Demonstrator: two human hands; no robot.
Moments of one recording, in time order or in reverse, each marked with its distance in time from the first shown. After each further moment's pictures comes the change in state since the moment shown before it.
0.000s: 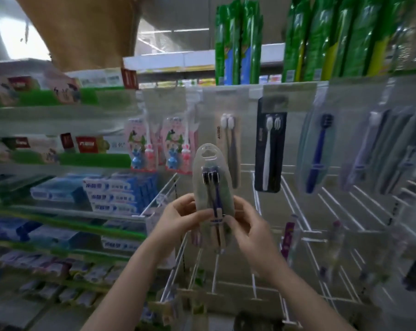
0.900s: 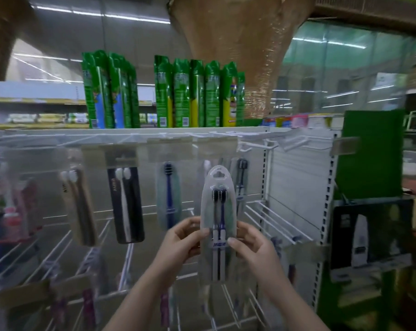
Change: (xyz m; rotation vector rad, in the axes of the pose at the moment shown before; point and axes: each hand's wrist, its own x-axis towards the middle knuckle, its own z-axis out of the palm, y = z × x) left_hand 0.086 0.024 0.263 -0.246 -0.287 0.008; right_hand -0.059 -0.015 -0.252 0.025 0.429 0.217
